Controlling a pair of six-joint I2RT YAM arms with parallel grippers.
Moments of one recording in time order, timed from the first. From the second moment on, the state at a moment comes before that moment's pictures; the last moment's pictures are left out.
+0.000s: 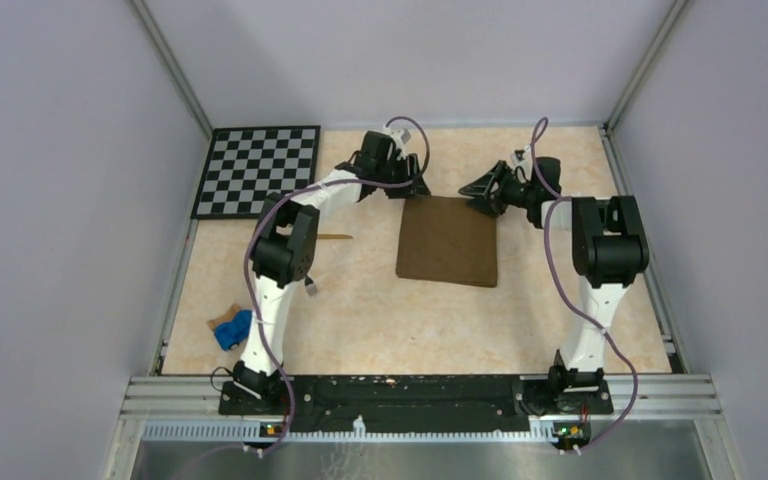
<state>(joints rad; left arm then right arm) -0.46 2.28 1.80 -0.21 0.41 -0.45 0.04 2.02 1.09 0.43 -0.85 0.89</state>
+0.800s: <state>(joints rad) -0.37 2.34 1.71 0.11 0.51 -0.59 -0.12 2.13 1.17 0.47 -0.92 0.91</state>
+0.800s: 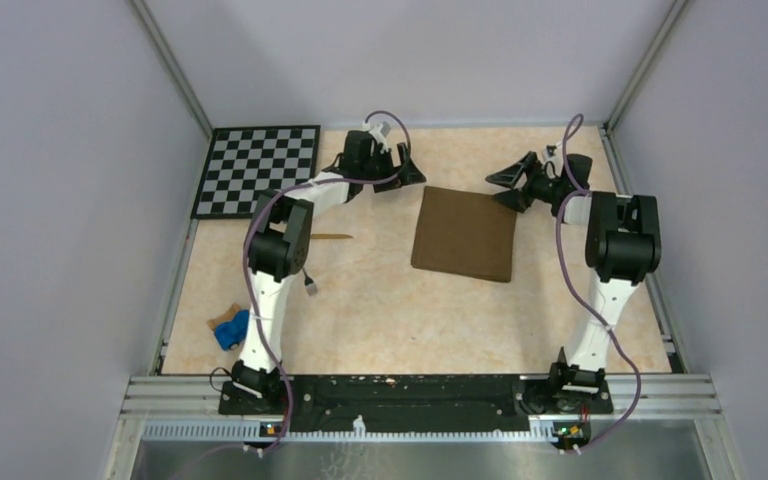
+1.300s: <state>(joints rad) -0.55 2.38 1.80 0.38 0.62 -0.74 -0.11 1.91 0.92 0.51 -0.93 0.91</state>
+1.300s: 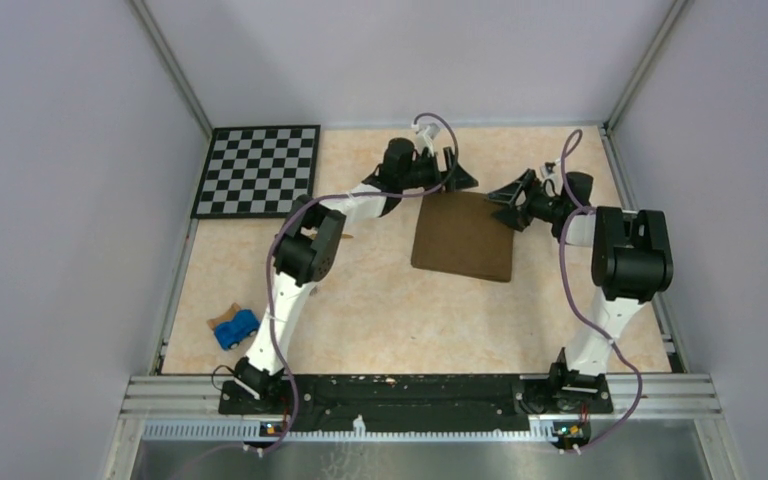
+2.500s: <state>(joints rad) -0.49 2.51 1.82 0.40 0.54 -0.76 -0.21 2.11 1.20 0.33 -0.85 0.79</state>
